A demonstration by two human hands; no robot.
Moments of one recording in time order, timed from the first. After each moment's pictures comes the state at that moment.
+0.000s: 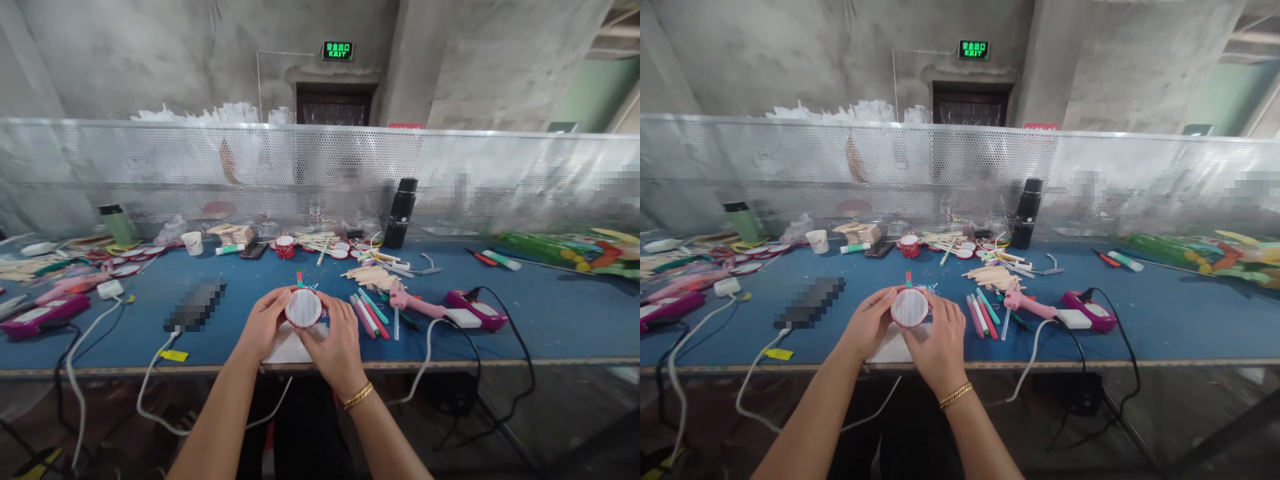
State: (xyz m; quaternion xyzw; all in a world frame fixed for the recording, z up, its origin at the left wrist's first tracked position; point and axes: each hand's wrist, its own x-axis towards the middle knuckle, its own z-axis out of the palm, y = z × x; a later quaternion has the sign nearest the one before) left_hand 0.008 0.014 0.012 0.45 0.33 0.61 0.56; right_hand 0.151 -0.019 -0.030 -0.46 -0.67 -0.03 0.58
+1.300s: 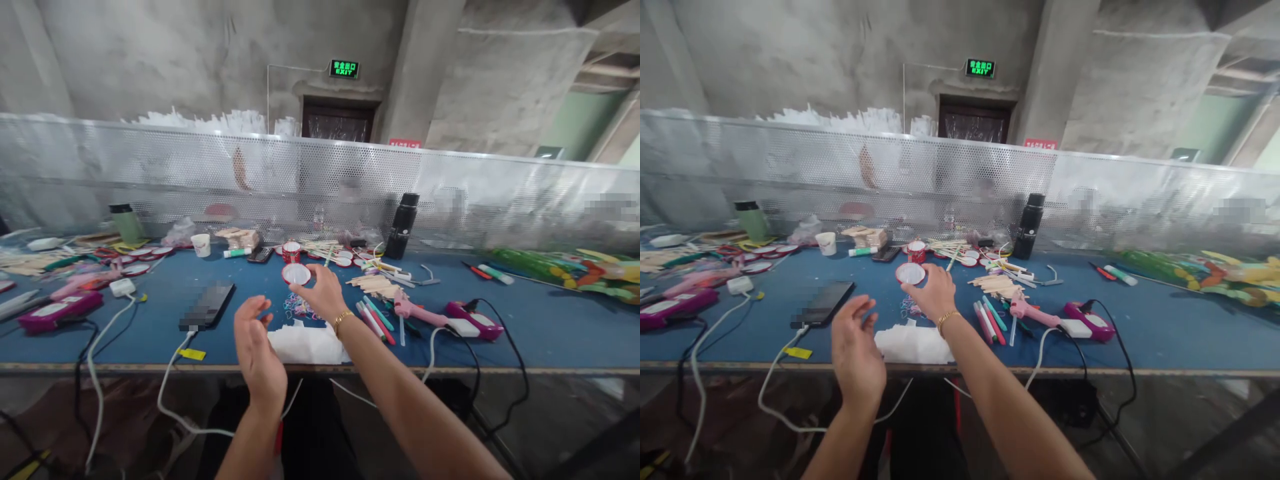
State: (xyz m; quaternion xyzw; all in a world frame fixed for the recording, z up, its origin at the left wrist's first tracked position) left_hand 0.010 -0.040 -0.004 0.40 0.28 0.85 0.19; right_hand 0.120 0.059 0.035 -0.56 -0.69 0.08 0.45
